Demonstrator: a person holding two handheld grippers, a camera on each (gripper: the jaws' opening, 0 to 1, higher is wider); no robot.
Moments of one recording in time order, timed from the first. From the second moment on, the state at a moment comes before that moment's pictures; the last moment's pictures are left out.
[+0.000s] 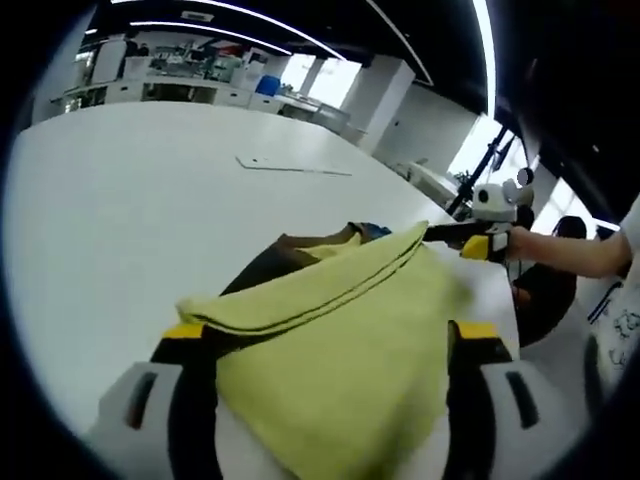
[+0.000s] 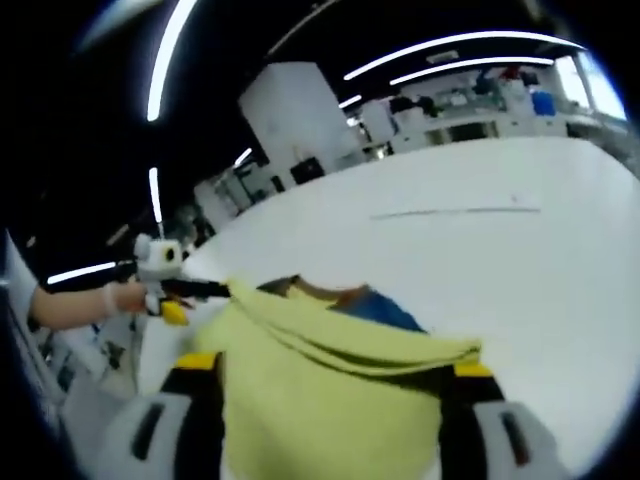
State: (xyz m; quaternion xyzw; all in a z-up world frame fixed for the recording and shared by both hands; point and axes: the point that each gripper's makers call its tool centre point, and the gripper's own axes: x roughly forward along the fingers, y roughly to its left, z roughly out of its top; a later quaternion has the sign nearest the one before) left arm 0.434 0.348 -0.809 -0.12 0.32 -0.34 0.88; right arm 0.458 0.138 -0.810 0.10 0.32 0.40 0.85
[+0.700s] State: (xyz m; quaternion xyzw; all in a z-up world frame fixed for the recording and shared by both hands) left arm 0.451 0.356 -0.806 -0.12 0.30 -0.31 0.89; right arm 0.477 0.124 -0.808 0.11 0.31 0.37 0.87
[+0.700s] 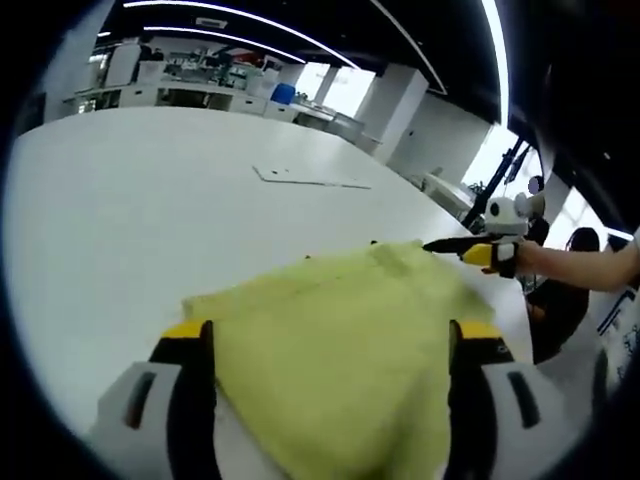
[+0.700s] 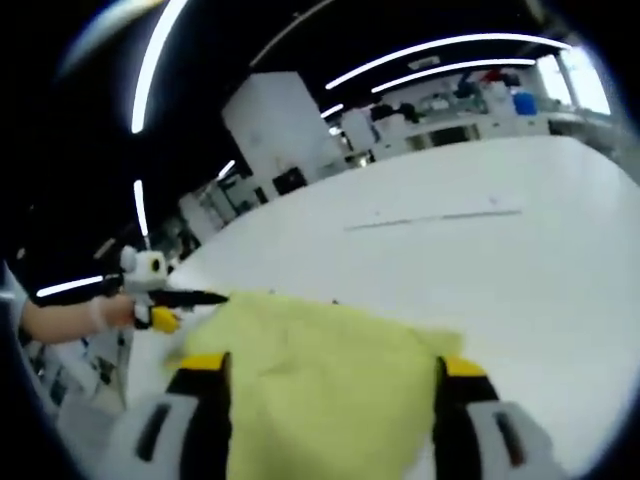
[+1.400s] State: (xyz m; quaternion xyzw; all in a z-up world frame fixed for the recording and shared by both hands) left arm 0.384 0.383 -0.800 -0.11 0.32 -0.31 0.89; right arm 0.414 0.081 -0.792 0.08 0.32 0.37 0.87
